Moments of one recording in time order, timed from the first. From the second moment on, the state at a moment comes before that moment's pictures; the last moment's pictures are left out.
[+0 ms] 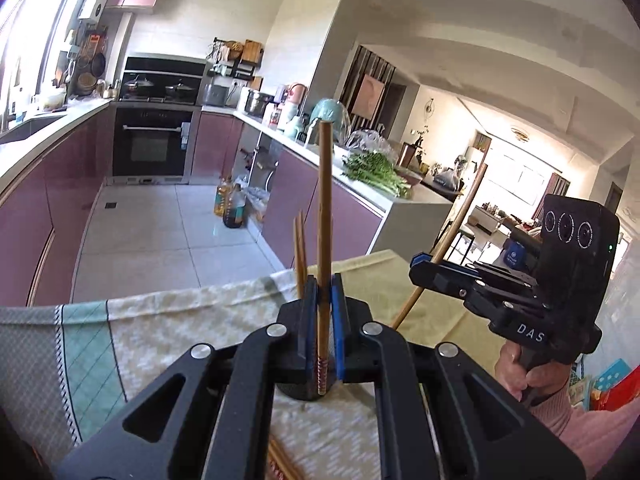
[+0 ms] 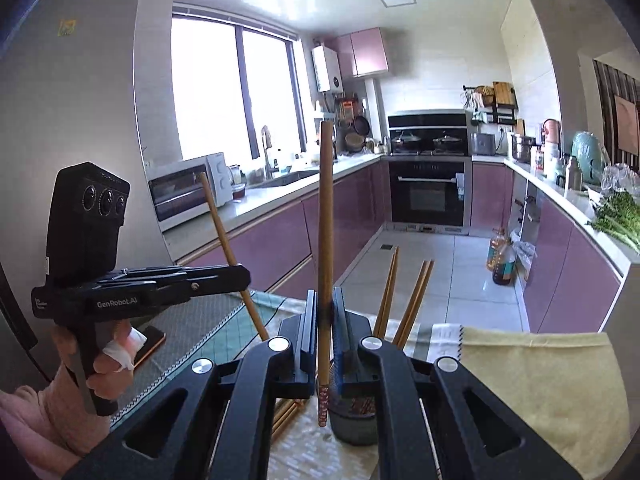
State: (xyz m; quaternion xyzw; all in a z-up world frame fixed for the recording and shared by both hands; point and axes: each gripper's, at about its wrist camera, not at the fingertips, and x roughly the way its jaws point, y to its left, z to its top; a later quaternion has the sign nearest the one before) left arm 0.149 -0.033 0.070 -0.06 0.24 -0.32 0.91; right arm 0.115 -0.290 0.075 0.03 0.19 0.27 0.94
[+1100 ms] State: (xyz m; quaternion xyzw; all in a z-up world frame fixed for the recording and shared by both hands) left arm 0.203 -0.092 -0.003 0.03 0.35 -0.29 0.89; right arm 0.187 -0.286 -0.002 0.08 0.32 0.23 0.92
